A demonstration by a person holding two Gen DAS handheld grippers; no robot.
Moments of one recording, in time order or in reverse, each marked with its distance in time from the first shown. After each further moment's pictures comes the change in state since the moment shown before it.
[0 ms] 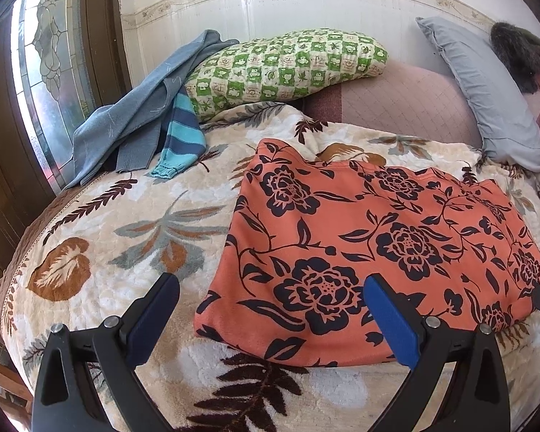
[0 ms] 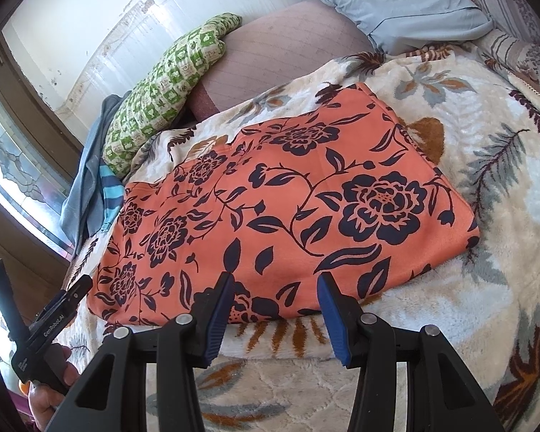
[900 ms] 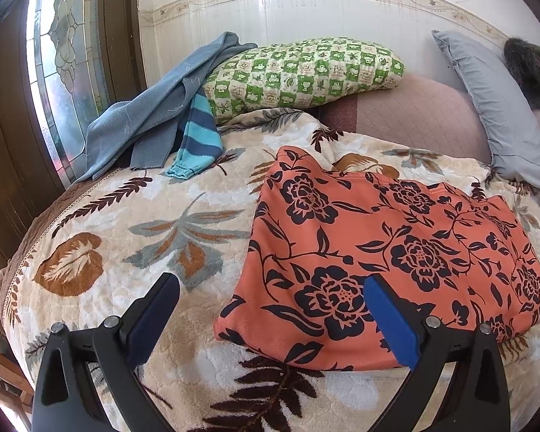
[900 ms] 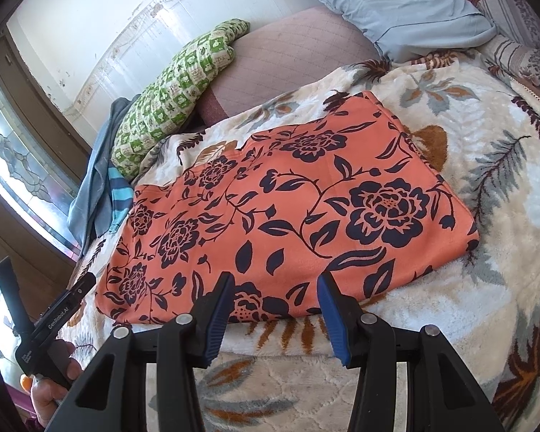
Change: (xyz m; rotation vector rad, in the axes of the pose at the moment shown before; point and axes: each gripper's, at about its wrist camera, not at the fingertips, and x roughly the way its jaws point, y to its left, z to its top) left arm -0.004 0.017 0.002 -0.057 -0.019 0.026; right arm -0.013 0.006 -0.002 -0.014 -0.027 0.027
